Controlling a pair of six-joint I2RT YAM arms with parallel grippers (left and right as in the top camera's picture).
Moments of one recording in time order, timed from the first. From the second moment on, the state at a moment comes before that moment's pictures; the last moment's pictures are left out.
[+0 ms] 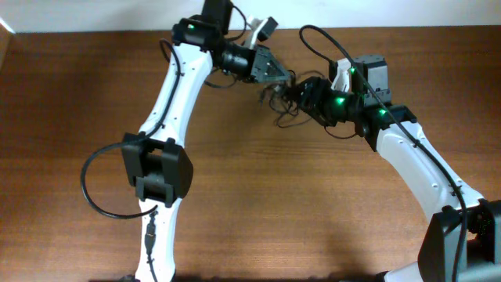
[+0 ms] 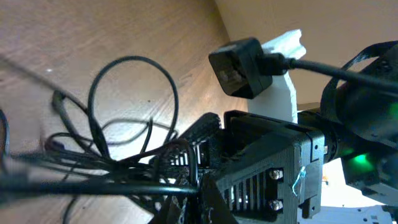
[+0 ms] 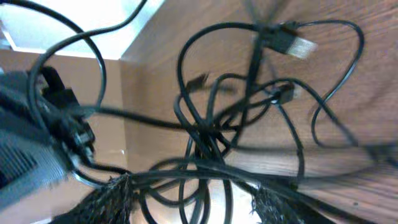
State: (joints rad) left arm -0.28 2.35 2.38 -1.20 1.11 0.01; right arm 0.20 1.66 1.20 -0.24 -0.65 0.85
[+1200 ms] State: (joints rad) left arm -0.18 2.35 2.38 -1.06 1.17 -0.17; right arm 0.25 1.64 1.21 -0.12 -0.56 1.21
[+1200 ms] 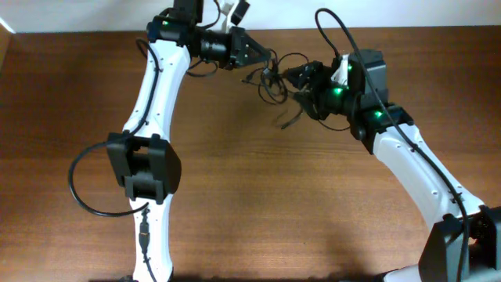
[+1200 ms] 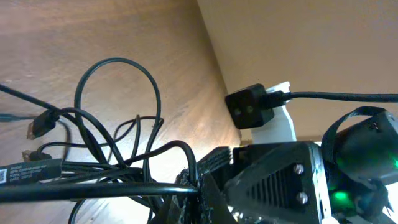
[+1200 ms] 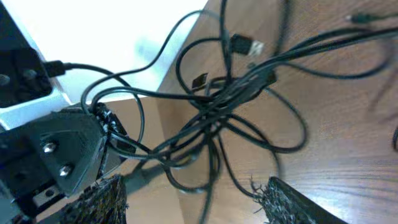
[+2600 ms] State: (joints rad) left arm -0.15 2.35 2.37 -0.50 1.43 -0.57; right arm 0.30 1.70 1.22 -0.26 -0.53 0.87
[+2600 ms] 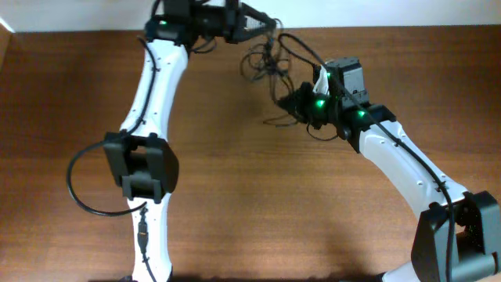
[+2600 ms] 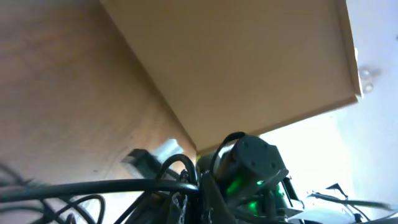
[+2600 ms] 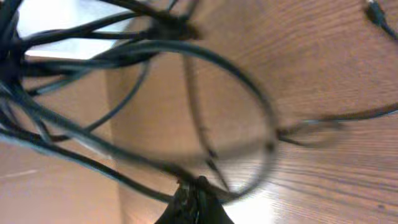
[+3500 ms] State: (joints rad) left arm -0.23 2.35 2.38 -1.03 1.20 -0.96; right arm 0.34 1.57 1.21 -0.26 -0.34 0.43
